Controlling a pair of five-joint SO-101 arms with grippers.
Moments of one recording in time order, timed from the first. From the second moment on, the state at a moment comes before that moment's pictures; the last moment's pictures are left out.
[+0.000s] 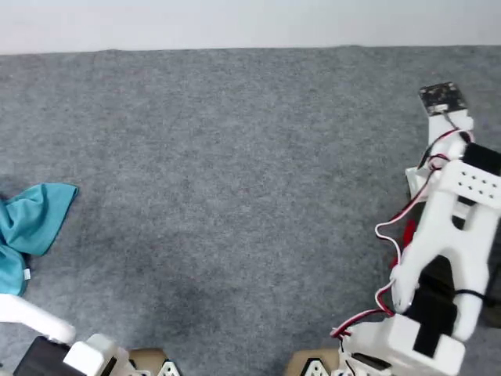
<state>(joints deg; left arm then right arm) -68.1 -12.9 4.2 94.5 -28.3 22.0 -2.3 6.4 70.5 33.5</state>
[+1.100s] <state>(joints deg) -68.1 -12.9 4.2 94.5 -28.4 20.5 14.0 6.4 60.3 43.2</state>
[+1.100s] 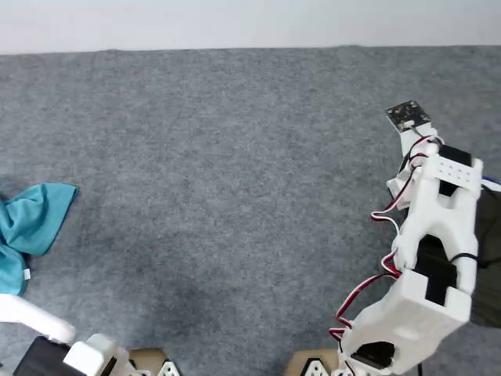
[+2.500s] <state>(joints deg) -56.4 -12.9 6.5 98.1 -27.6 14.2 14.9 -2.8 70.9 33.6</state>
